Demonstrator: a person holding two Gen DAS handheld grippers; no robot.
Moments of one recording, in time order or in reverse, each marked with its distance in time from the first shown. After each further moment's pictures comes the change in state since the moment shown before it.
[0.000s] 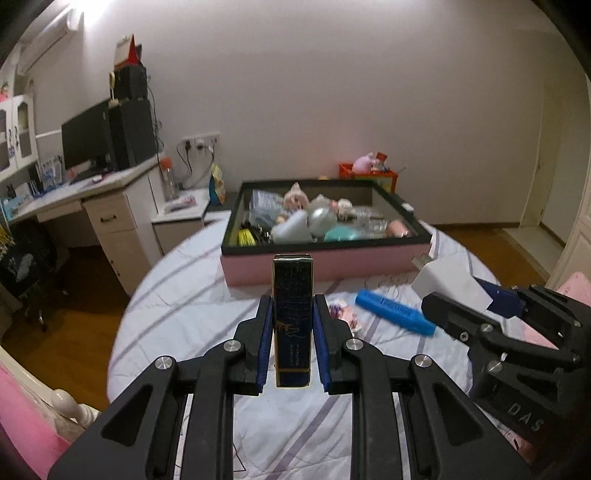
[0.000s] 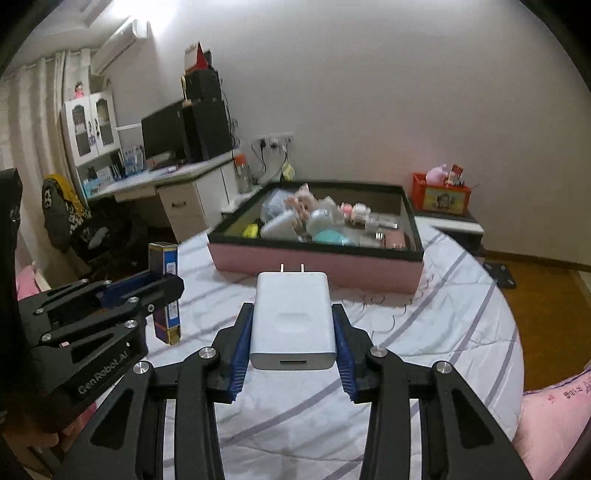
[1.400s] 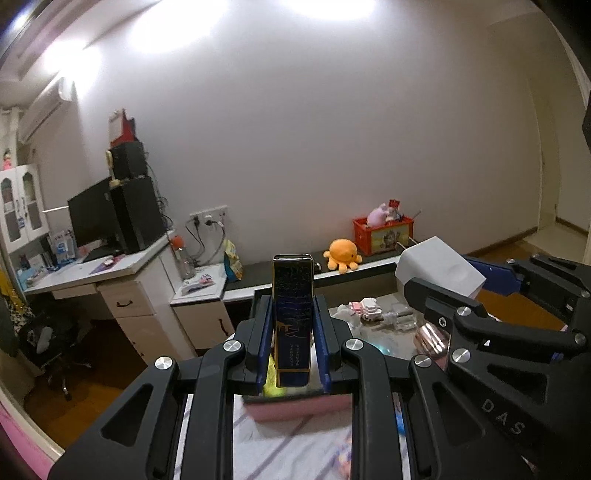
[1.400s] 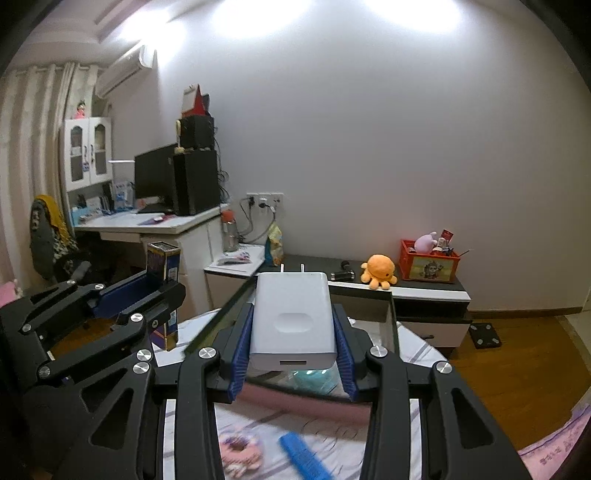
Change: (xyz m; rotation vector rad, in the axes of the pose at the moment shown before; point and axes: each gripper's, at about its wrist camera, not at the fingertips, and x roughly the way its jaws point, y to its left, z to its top) left arm 0.043 -0.012 0.106 0.140 -0.198 0.082; right arm 0.031 -0.004 0.106 -0.070 -0.176 -0.081
